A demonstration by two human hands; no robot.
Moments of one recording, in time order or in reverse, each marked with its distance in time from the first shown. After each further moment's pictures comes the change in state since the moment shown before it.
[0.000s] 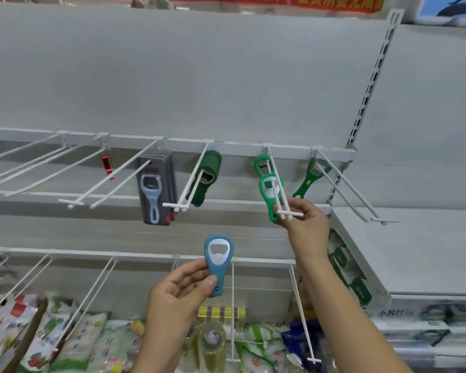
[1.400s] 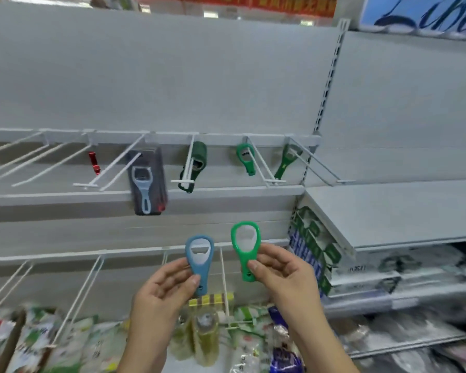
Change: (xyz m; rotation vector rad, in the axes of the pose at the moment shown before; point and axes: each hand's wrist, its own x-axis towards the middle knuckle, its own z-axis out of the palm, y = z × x) left_hand -0.041 0.000 -0.045 -0.006 -0.047 -0.017; right_hand -0.177 -0.025 -0.014 0.108 -0.105 0.156
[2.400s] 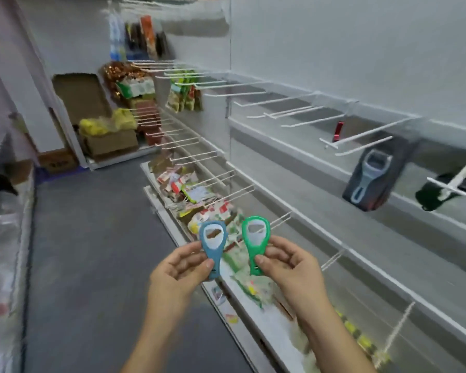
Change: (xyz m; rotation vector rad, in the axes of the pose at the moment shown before) left_hand -0.105 -0.001 -0.124 0.025 1.001 0.115; right_hand -0.003 0.093 0.179 0.053 -1.029 0.278
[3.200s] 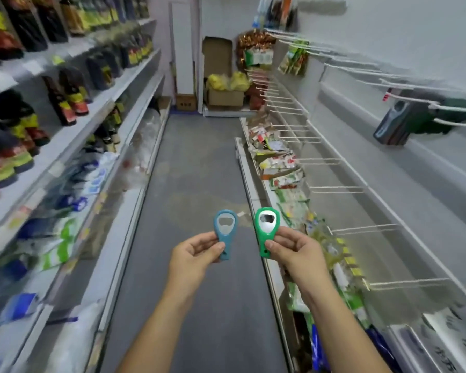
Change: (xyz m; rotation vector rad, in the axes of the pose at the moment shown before) left_hand -0.513 -0.073 -0.017 -0.091 0.436 -0.008; right_hand -0.399 -0.001 -0.150 -0.132 -0.453 0.169
